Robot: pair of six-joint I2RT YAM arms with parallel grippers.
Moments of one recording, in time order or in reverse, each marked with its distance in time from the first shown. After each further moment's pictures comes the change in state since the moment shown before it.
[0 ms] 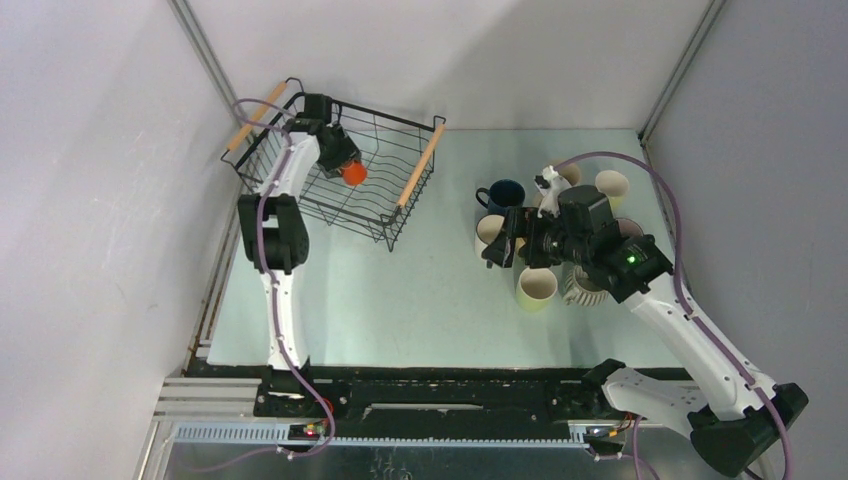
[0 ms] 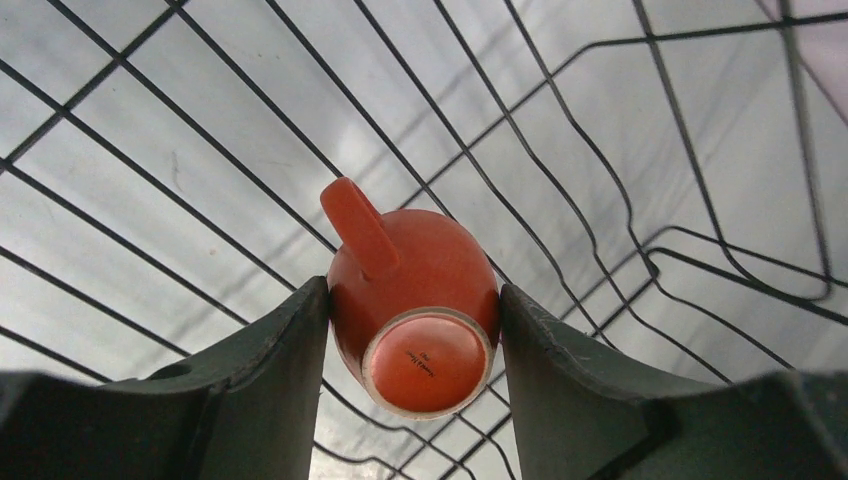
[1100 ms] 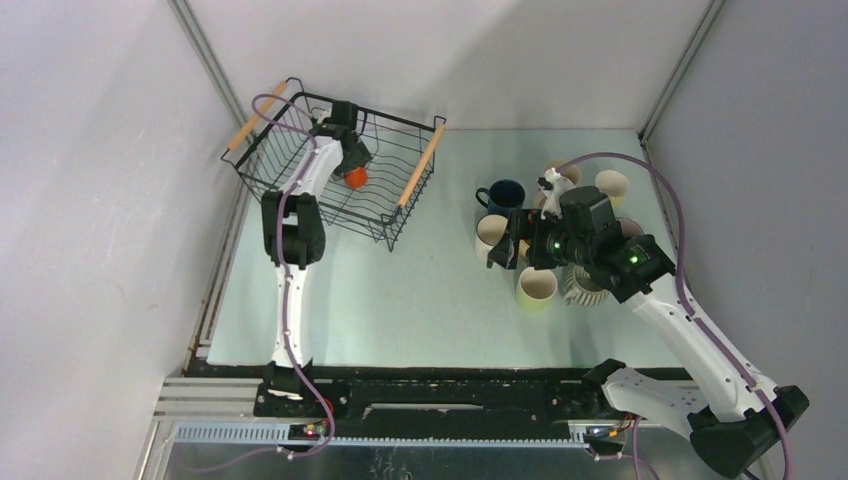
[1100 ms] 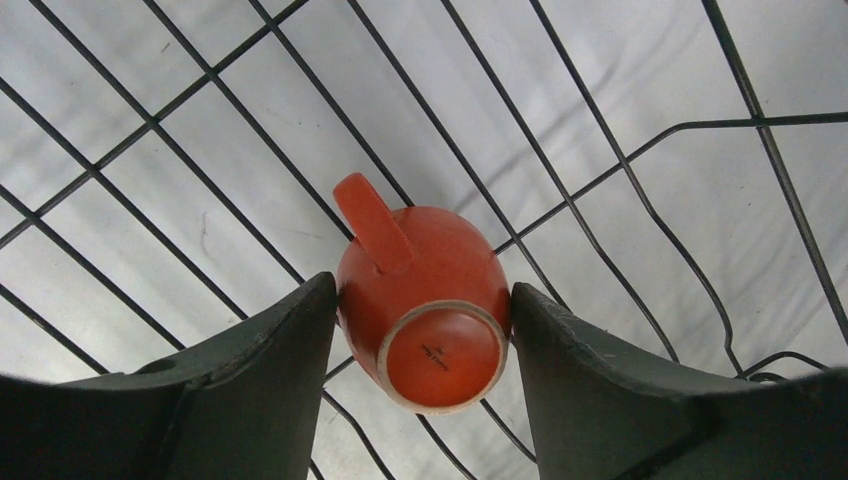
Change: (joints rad) left arm -0.079 0.122 0.093 0.021 -0.288 0.011; right arm -0.015 -0.004 0.004 -0.039 0.040 -0.035
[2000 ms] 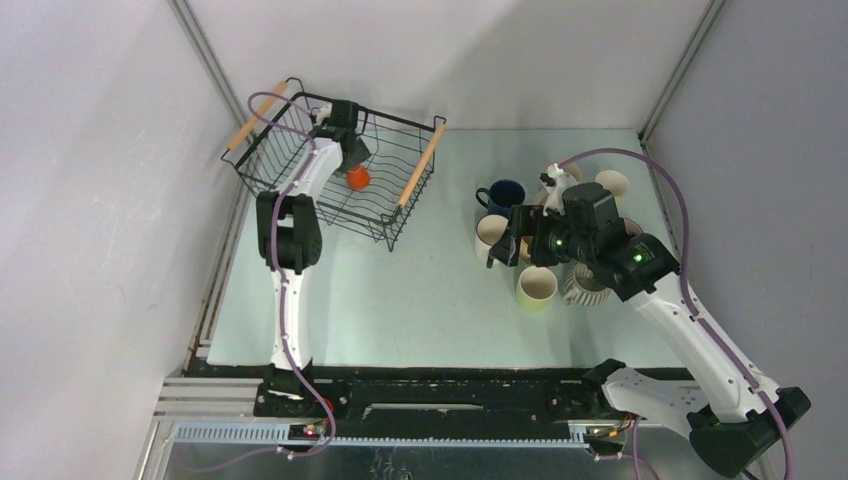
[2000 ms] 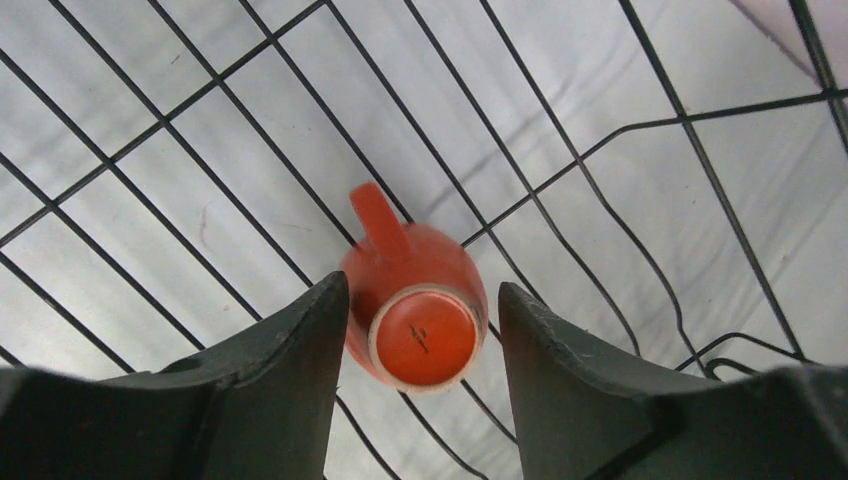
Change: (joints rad) left arm -0.019 -0.096 -0.131 0.111 -0.029 -0.017; right arm -0.005 0.010 0.040 -0.019 0.006 -0.008
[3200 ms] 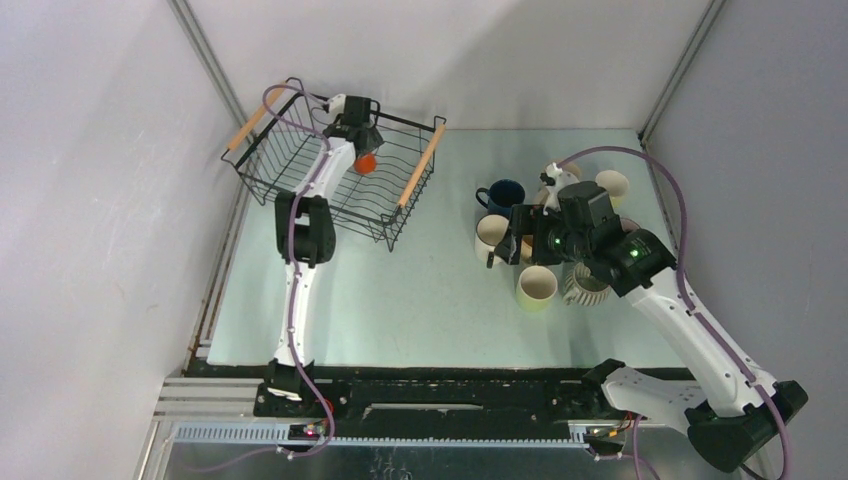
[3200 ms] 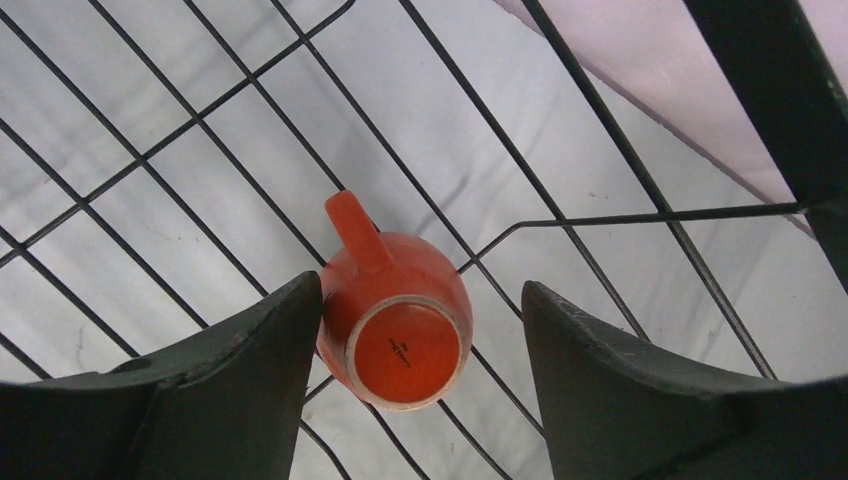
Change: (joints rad) left arm -0.029 0.193 0.259 0.071 -0.049 0.039; right arm 0.005 0.017 0.019 -0.053 0.090 -0.017
